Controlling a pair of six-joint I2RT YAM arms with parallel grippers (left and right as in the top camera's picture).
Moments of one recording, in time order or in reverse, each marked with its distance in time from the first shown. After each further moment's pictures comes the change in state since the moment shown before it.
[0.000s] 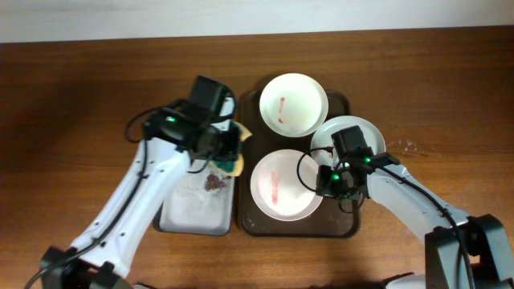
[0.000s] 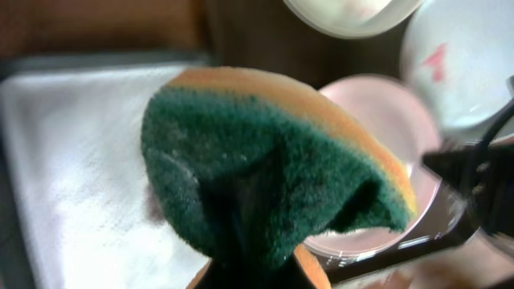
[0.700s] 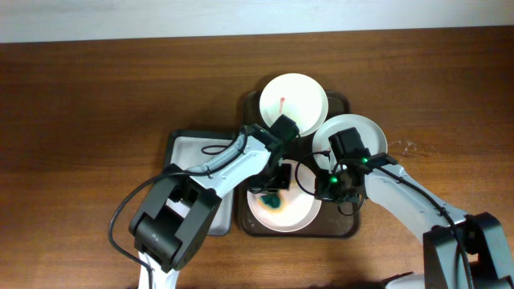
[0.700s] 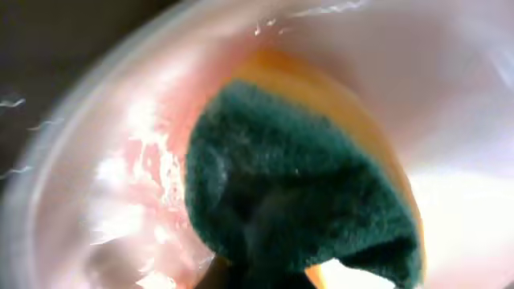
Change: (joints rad) left arm -0.261 0.468 0.005 0.075 0.058 -0.241; right arm 0.011 0.008 0.001 -0.029 -0.014 -0.021
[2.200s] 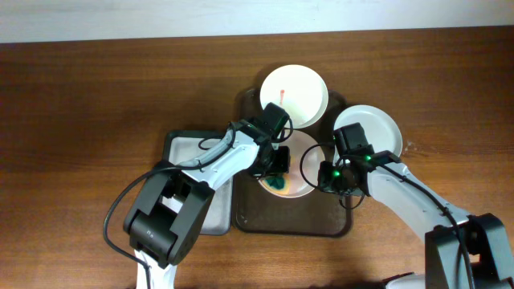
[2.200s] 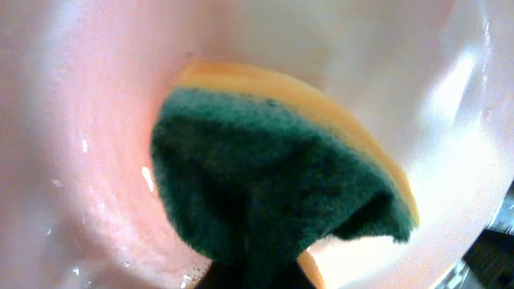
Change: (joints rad) left arm 0.064 -0.002 -0.028 0.235 0.079 -0.021; right arm -0.018 -0.002 0.016 0.053 0.061 0.011
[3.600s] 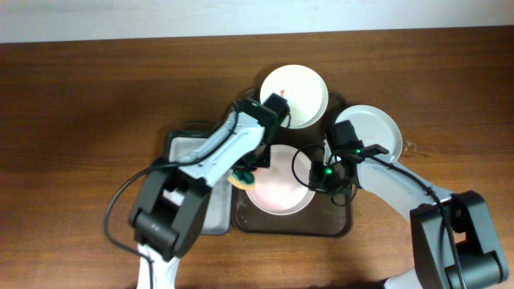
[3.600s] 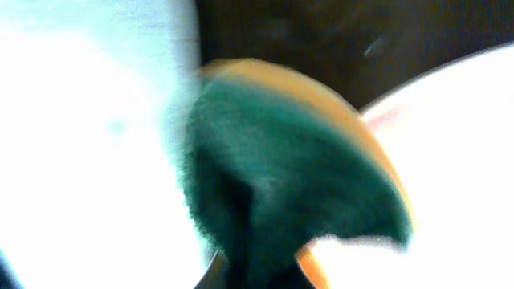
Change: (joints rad) left arm 0.019 0.037 0.248 -0.500 -0.426 0.002; right arm 0.017 0.116 0.046 -0.002 -0.093 0.018
